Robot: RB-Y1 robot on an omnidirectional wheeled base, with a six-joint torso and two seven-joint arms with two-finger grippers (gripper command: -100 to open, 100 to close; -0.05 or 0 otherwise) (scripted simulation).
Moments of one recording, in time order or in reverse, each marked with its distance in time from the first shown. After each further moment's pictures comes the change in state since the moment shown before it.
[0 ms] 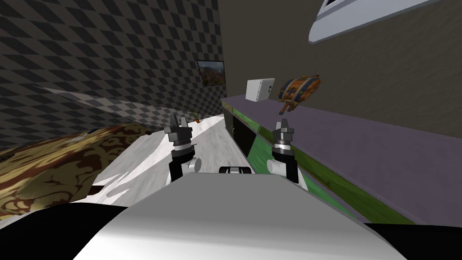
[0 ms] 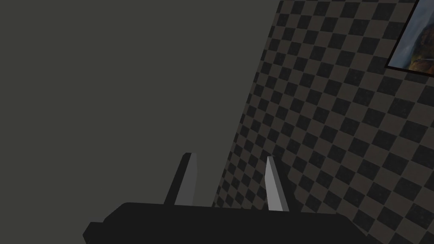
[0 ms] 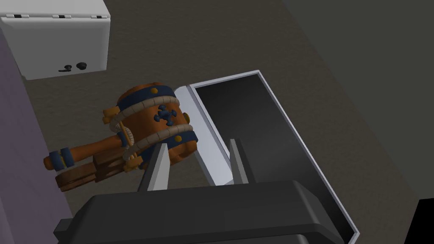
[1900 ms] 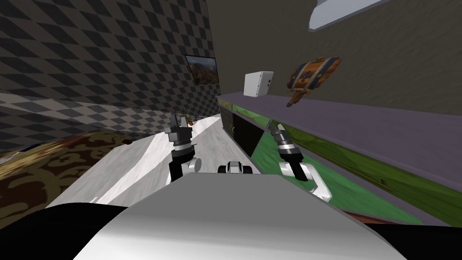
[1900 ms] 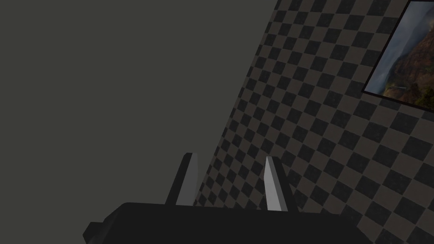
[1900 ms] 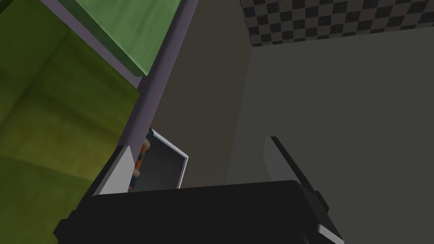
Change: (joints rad) left arm 0.000 0.000 0.000 0.000 0.000 0.000 0.000; right arm -0.007 -0.256 -0.109 0.054 0.398 0.074 0.318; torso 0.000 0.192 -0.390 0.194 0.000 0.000
